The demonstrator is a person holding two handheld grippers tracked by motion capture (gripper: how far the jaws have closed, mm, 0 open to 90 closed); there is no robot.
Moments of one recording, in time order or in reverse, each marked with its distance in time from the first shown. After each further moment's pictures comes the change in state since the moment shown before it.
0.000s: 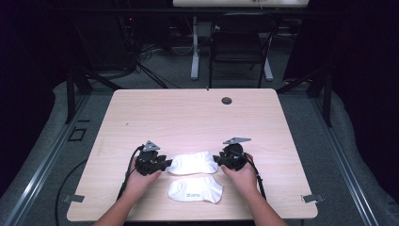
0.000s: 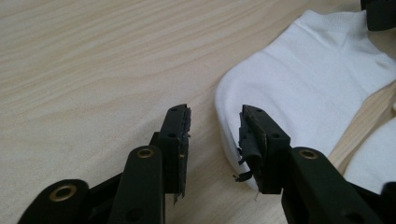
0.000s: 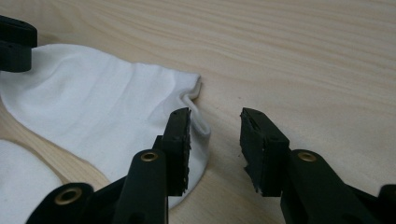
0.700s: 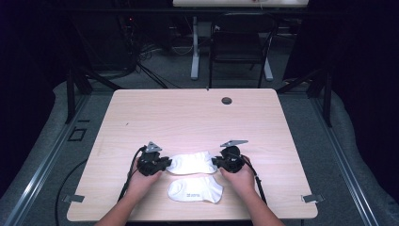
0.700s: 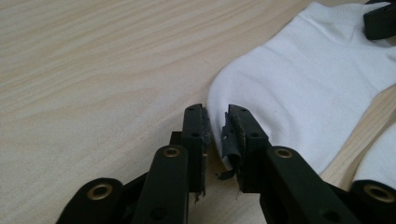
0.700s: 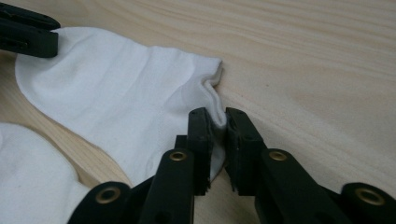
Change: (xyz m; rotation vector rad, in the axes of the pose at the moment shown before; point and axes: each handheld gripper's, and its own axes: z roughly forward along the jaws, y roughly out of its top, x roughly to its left) left arm -0.003 -0.003 0.006 0.010 0.006 0.010; right arm 0.005 -0.006 0.009 0.027 0.055 -0.010
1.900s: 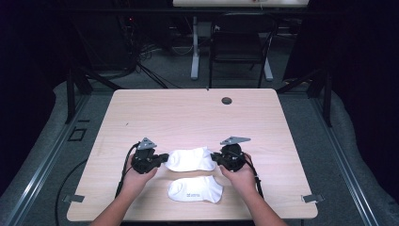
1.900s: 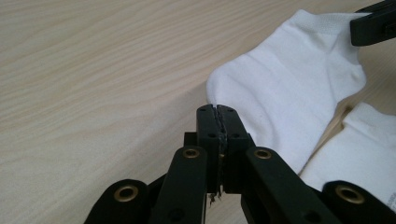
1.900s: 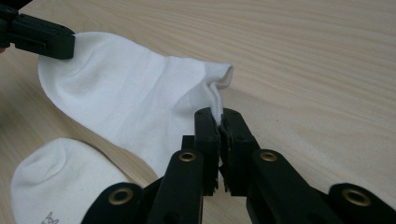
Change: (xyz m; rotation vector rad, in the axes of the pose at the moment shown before) left arm -0.004 0.016 -0.035 -0.071 -0.041 -0.009; right arm 0.020 0.016 -0.032 -0.077 0.011 -0.040
